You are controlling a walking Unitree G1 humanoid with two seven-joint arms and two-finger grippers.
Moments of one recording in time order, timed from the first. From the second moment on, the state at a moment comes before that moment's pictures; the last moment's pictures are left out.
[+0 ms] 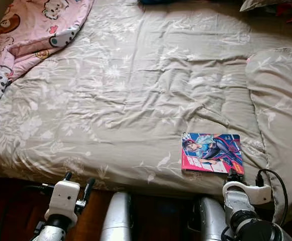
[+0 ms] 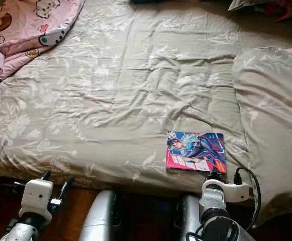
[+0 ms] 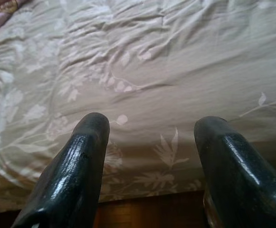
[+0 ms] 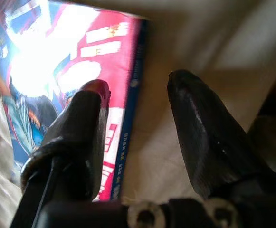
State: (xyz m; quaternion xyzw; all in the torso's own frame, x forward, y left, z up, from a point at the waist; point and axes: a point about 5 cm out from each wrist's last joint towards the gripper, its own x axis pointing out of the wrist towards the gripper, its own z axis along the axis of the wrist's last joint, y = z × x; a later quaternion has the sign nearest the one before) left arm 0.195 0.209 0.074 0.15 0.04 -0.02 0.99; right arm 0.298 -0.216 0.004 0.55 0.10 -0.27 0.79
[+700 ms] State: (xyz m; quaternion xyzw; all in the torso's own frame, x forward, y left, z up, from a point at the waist) left arm 0.232 0.199 0.018 0.01 0.10 0.05 0.99; right arm 0.258 -0.191 -0.014 0.25 0.12 -0.07 0.96
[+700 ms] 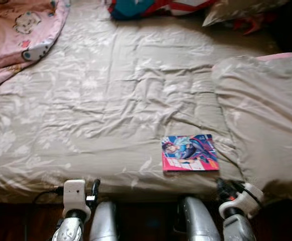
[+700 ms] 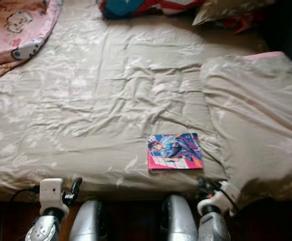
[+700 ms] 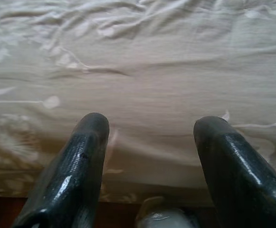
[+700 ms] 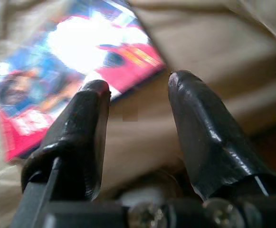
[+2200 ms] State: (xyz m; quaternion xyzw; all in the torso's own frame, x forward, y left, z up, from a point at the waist) left arm 0.190 0.197 -0.076 -0.01 0.40 0.09 0.91; right arm 0.208 -0.193 -0.069 0.06 0.40 -0.03 0.91
